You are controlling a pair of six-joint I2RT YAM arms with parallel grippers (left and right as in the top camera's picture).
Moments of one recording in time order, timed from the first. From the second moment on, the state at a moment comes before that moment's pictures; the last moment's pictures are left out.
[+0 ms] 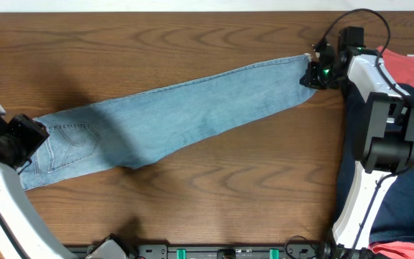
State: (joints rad) left arm 0.72 1.28 1.24 -1.01 0.32 -0.17; right arm -0.12 2.31 1.73 -0.70 -0.43 -0.01
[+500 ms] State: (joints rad) left arm 0.72 1.17 1.24 -1.14 0.39 -0.17; right arm -0.33 2.04 1.70 -0.70 -0.49 0.11
